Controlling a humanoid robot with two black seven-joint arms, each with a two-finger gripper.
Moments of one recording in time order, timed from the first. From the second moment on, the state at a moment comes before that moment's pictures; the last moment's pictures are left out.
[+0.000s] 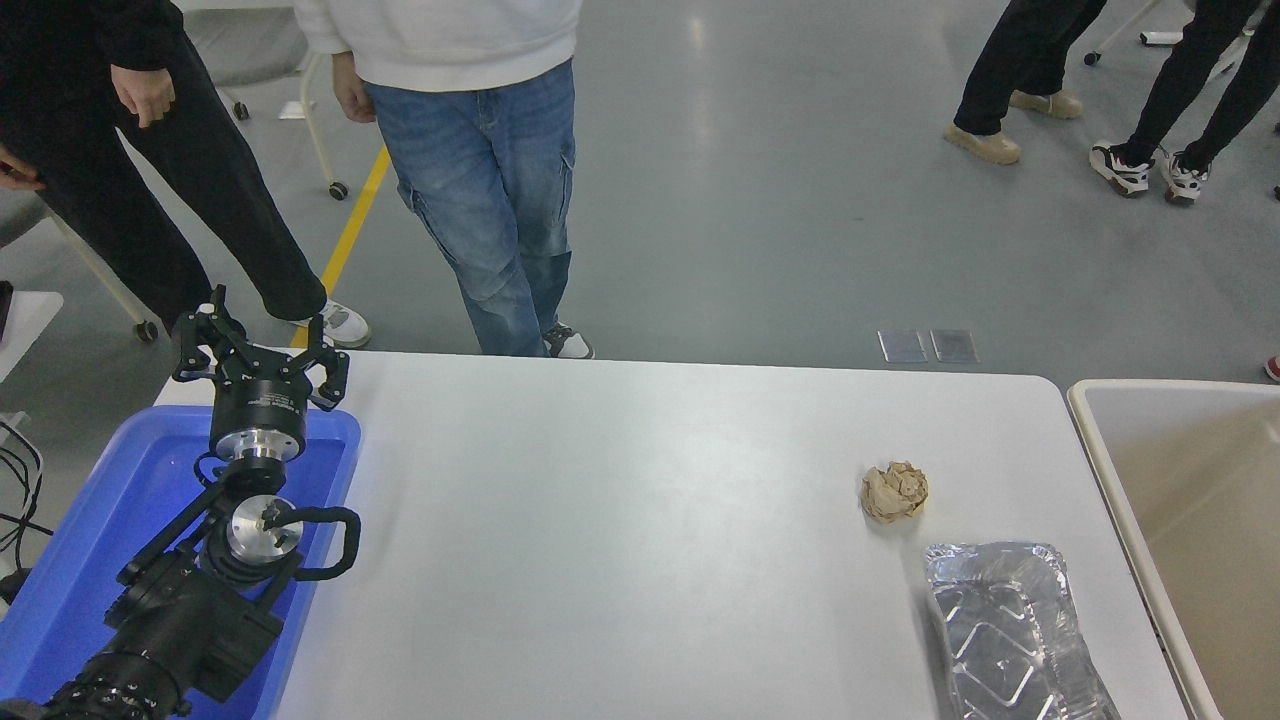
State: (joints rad) left arm -0.52 0.15 -1.18 -0.59 0.09 -0.33 -0.54; right arm 0.62 -0.58 0.30 0.08 -0.07 -0.05 -0.09
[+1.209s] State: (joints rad) left arm -0.52 0.15 -1.18 -0.59 0.09 -0.33 -0.54; right arm 0.59 -0.65 0.24 0.23 -0.09 0.06 -0.06
